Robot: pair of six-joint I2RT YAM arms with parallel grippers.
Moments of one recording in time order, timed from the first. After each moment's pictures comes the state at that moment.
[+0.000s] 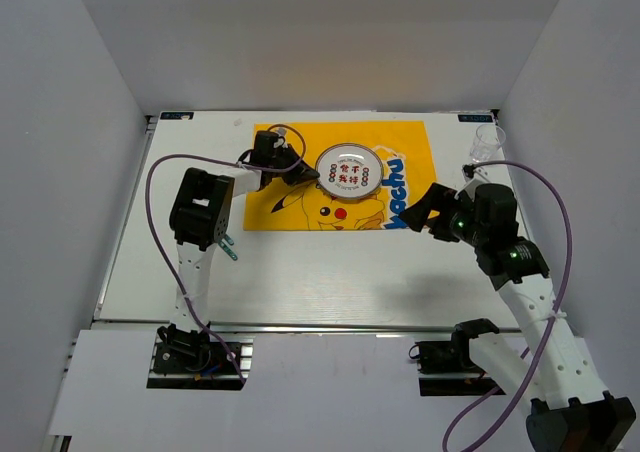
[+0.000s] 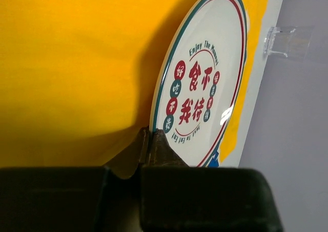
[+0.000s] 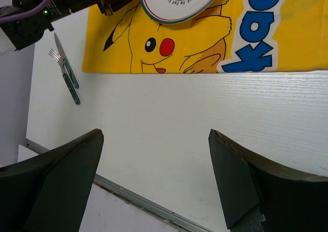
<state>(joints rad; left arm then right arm) -0.31 2.29 1.52 0.15 0.50 -0.92 0.23 0.78 0.80 -0.53 -0.30 0.53</state>
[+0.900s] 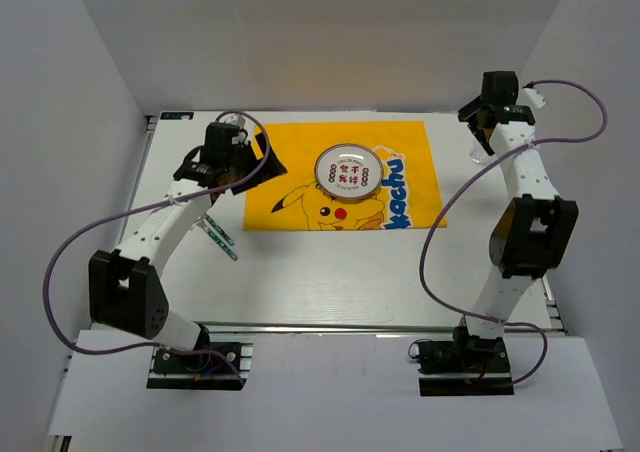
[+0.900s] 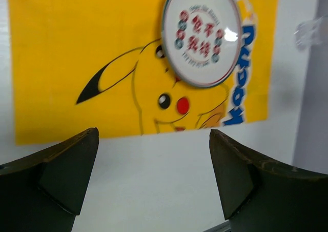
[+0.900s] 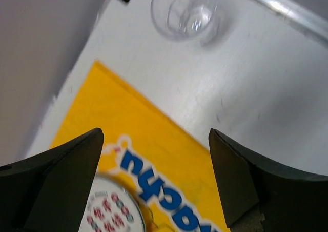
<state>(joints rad) -0.30 1.50 1.26 -0.41 0.15 -0.65 0.00 1.78 1.68 -0.66 0.33 0.83</state>
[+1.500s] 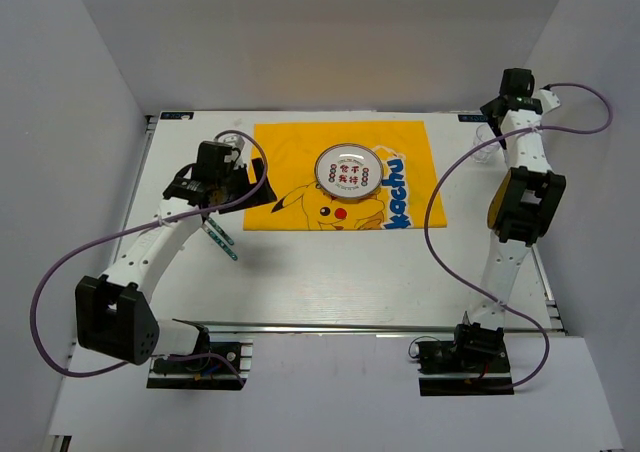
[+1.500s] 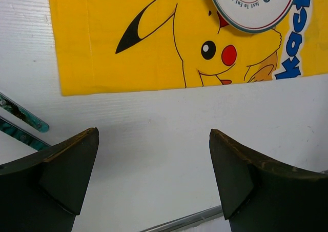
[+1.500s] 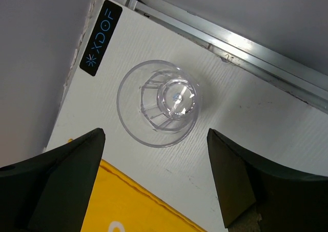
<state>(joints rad) -0.29 1.33 1.12 -0.58 0.14 -0.44 -0.17 2.26 2.16 -0.72 0.37 0.85</state>
